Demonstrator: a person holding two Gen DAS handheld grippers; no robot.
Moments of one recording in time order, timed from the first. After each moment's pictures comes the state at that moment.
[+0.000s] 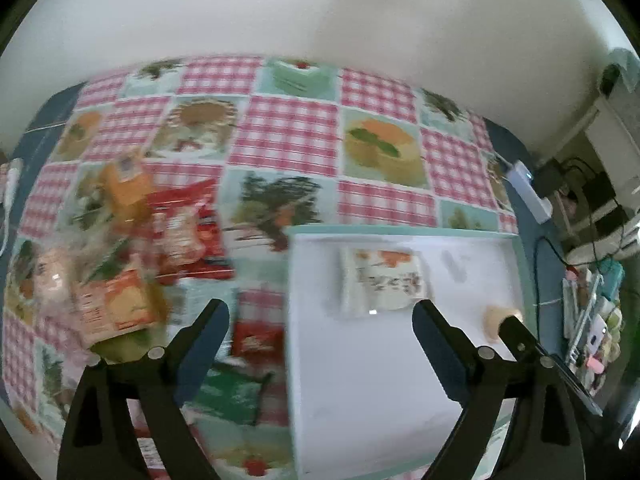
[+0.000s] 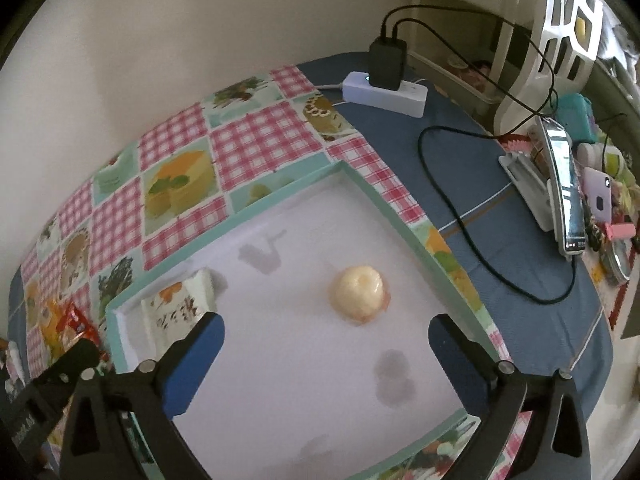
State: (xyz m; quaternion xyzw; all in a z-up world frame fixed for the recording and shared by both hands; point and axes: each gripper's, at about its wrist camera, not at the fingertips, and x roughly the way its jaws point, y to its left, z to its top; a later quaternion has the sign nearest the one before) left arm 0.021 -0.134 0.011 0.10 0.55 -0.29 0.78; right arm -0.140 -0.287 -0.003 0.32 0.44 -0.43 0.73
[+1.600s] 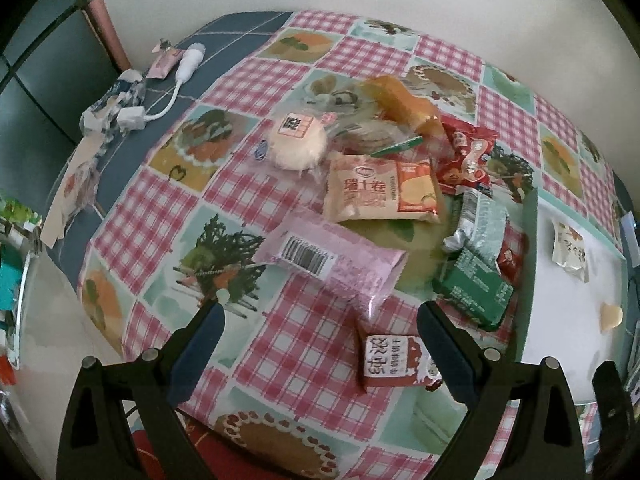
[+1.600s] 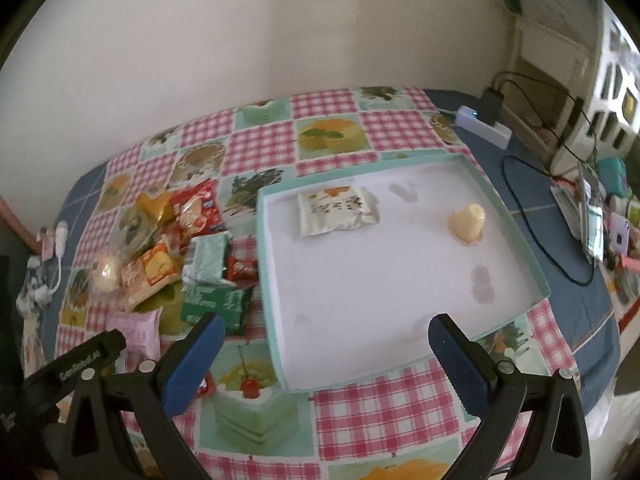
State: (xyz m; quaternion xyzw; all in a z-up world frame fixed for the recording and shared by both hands) left arm 0.017 0.063 -0.002 0.07 0.57 -0.07 0.81; right arm -0.128 -0.112 0.034 0.21 0.43 -0.32 0.82
